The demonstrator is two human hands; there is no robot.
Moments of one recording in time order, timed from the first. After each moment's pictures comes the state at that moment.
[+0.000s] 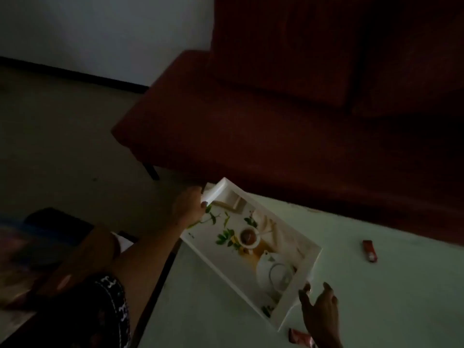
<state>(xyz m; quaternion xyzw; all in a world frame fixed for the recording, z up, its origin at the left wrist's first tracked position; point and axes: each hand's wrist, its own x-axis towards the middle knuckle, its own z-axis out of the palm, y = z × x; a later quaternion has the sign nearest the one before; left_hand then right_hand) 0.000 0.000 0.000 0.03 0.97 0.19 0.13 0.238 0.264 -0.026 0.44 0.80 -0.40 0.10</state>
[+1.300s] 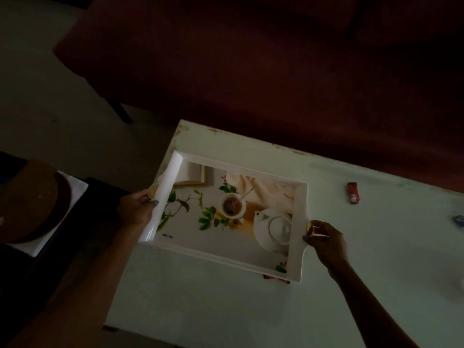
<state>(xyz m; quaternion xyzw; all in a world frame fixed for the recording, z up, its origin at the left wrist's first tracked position) 0.123 -0.025 -0.073 -0.30 0.82 0.48 0.08 0.238 0.358 -0.061 0.40 0.80 -0.44 0.11</state>
